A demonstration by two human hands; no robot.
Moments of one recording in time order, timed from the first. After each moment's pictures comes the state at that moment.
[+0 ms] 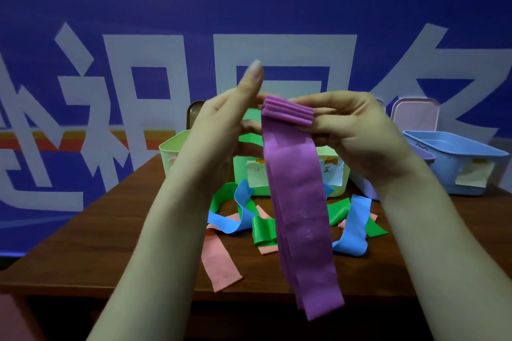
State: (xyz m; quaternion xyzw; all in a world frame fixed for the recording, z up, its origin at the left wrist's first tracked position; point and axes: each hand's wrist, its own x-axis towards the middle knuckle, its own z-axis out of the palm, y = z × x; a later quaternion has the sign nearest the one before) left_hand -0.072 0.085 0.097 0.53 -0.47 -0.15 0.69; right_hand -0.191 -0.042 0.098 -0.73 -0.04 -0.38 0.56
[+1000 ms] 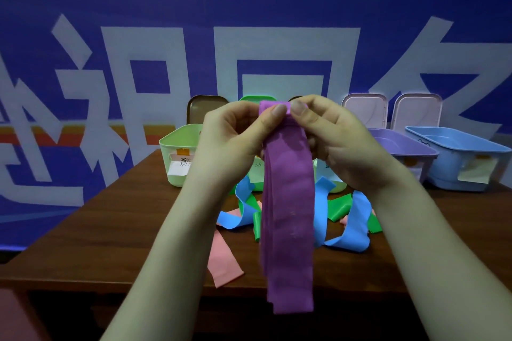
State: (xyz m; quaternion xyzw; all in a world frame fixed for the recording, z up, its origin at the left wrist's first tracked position) left_hand -0.069 0.073 0.071 0.51 -0.50 -0.04 0.70; right_hand -0.175 -0.038 0.079 -0.75 -0.01 -0.32 0.58
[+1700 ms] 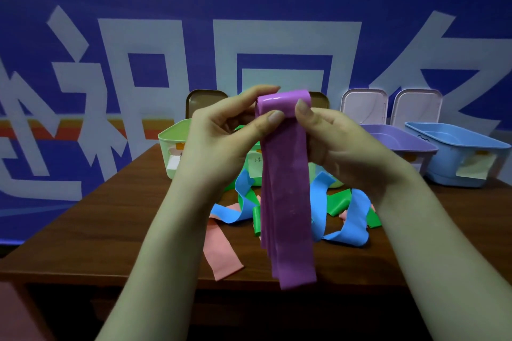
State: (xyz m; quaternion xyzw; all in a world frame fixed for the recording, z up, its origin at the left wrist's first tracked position) left_hand -0.063 0.085 0.063 0.45 -0.55 -0.03 0.70; right_hand -0.180 -0.035 0.074 -0.76 0.01 -0.26 0.59
